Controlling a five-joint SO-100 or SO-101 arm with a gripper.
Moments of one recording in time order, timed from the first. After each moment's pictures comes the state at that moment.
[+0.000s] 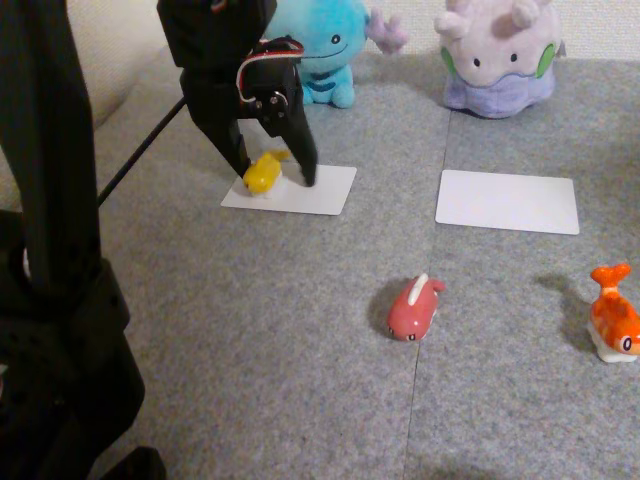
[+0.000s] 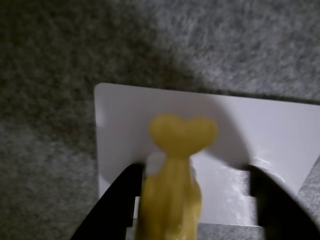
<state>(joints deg) 6.7 65.2 87.0 57.5 81.7</state>
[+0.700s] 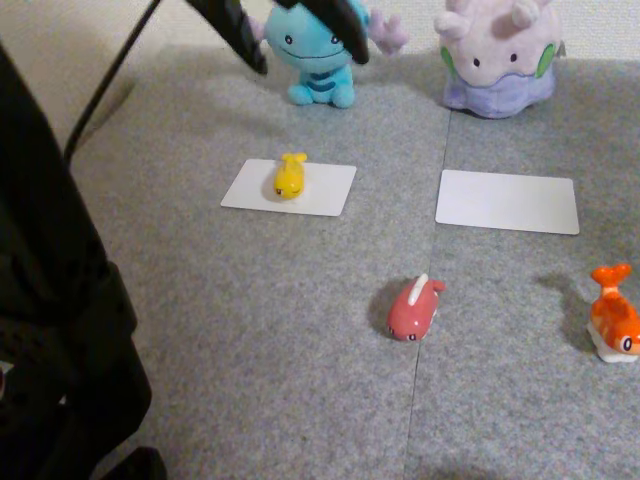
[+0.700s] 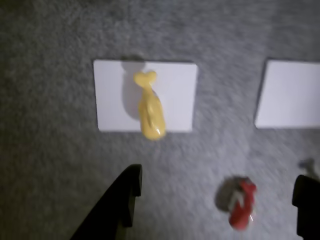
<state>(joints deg) 12.0 94.6 85.4 76.7 79.4</state>
